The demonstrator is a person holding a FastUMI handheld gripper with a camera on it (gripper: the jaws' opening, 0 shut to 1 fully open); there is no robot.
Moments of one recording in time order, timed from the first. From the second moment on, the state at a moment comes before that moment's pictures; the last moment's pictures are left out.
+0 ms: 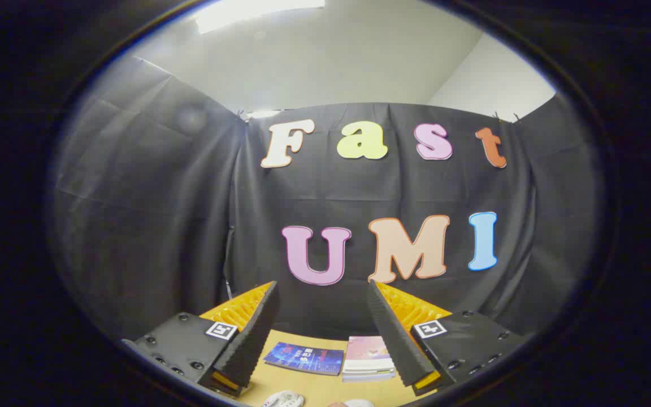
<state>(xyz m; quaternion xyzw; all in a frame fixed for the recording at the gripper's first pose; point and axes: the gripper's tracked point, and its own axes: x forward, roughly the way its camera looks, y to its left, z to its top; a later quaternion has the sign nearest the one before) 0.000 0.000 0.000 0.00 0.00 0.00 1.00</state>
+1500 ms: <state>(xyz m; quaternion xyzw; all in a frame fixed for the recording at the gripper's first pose) -0.017 0.141 -0.244 0.30 0.29 0.21 0.89</state>
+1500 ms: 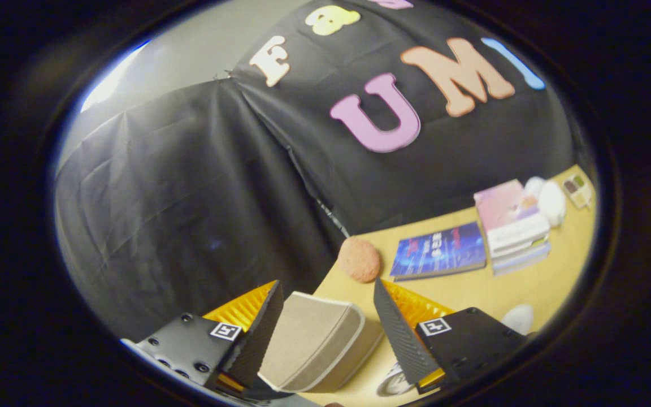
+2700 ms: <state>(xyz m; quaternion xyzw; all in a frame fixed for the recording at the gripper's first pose) -0.062 0.238 -0.387 0.63 0.43 0.22 0.61</state>
